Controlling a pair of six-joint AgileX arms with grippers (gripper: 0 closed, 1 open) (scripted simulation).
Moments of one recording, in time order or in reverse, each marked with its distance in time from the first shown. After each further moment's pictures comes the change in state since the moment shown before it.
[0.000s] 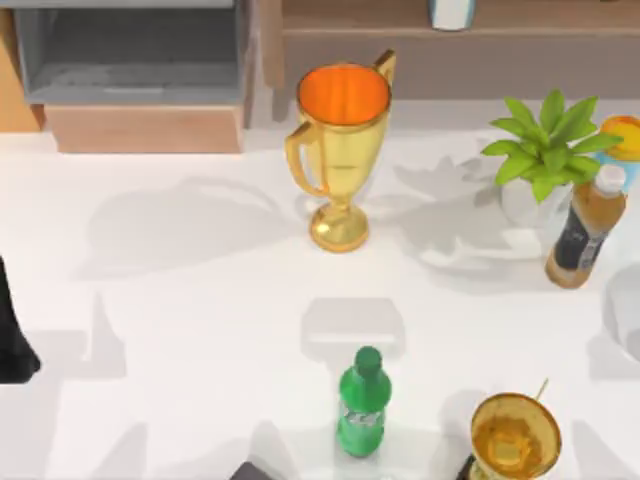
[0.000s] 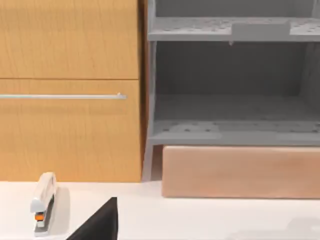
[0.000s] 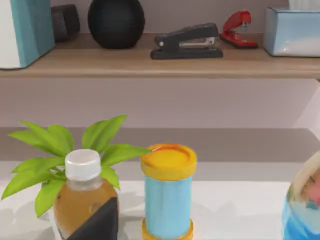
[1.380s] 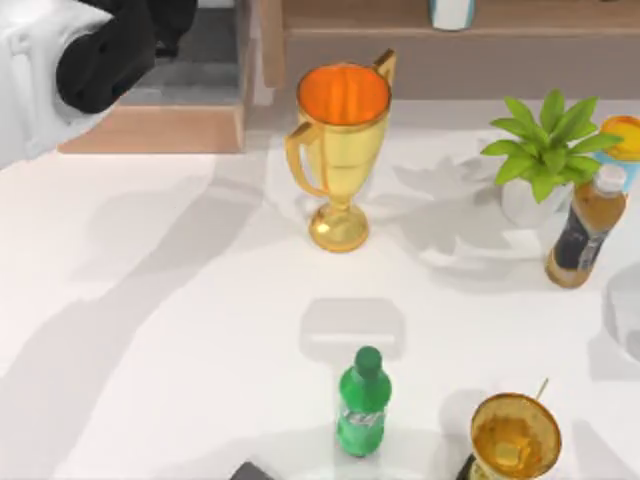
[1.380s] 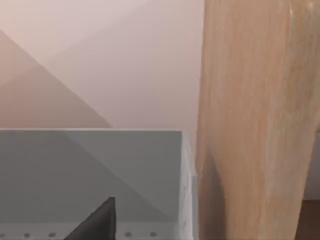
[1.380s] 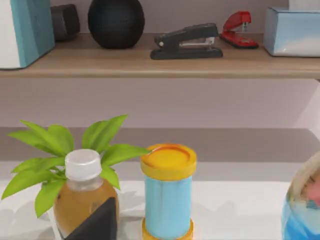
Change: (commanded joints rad) left arm -0.564 1.571 1.279 0.309 -0.498 0.007; right arm 0.000 0.000 0.000 0.000 0.000 0.000
